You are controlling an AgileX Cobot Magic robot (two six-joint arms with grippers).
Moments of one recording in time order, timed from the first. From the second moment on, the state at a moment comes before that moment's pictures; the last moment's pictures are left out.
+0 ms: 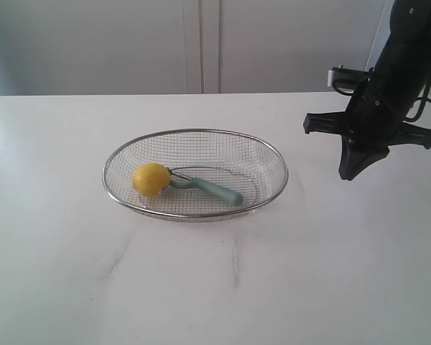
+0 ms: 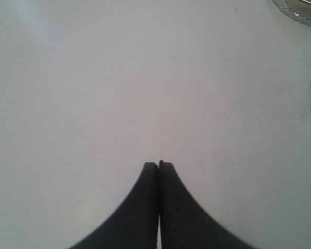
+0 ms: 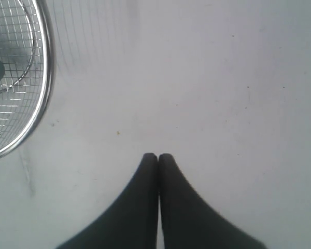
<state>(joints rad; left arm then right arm) 0.03 0.27 -0.18 -0.15 0.61 0.28 0.14 1.90 -1.52 0.17 1.22 0.11</state>
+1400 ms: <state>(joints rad) 0.03 0.00 0.02 -0.19 0.52 0.25 0.14 1.90 -1.52 0.17 1.14 0.11</state>
